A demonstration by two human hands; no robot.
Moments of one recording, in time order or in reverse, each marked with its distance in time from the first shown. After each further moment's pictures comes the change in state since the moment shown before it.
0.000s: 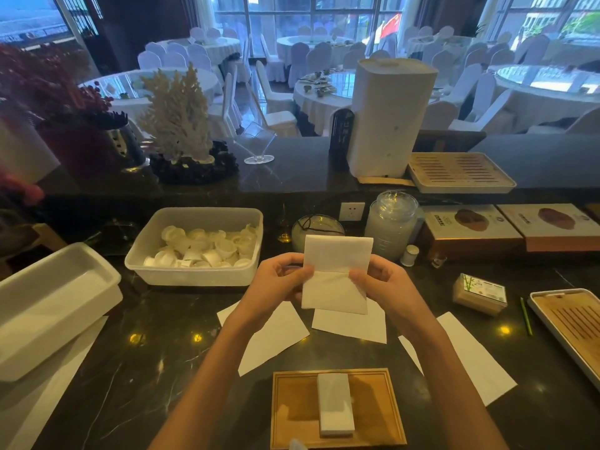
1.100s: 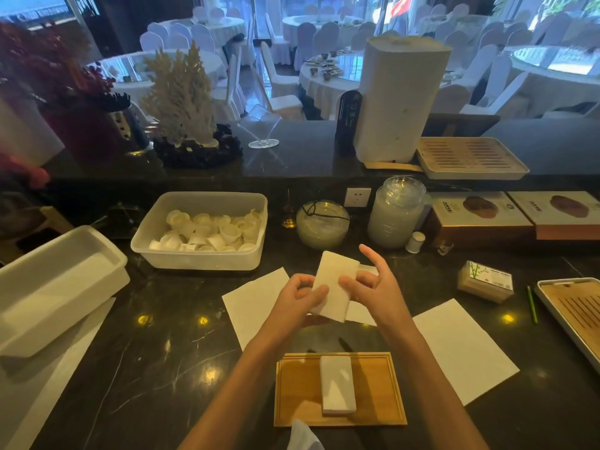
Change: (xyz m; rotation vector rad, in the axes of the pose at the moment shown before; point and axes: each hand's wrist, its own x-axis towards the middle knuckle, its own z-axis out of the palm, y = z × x) left_hand -0.035 -0.046 0.036 -0.124 0.055 -0.178; right_hand -0.009 0.048 0.023 -0.034 0.102 0.035
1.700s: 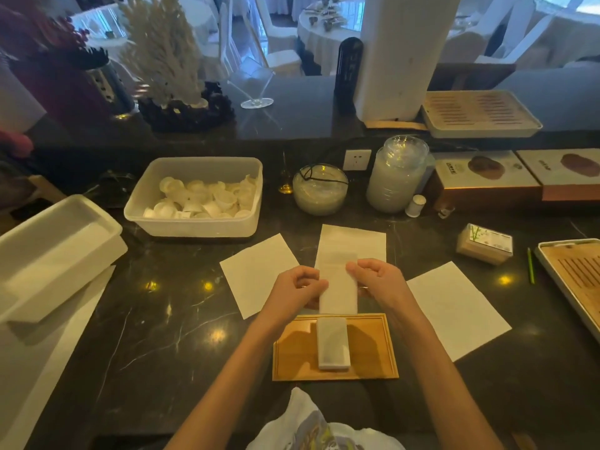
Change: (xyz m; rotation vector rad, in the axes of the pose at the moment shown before) left_hand 0.005 -0.050 0.002 0.166 0.027 -0.056; right_hand -0.019 0.034 -0.022 -0.183 -0.011 0.269
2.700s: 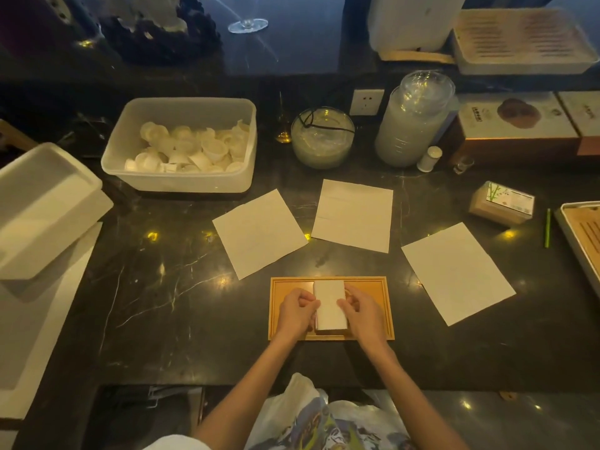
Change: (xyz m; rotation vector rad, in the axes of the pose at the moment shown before) left_hand 0.007 -0.154 0.044 0.215 0.165 -0.344; right_hand -0.006 0.176 0.048 -0.411 0.096 0.098
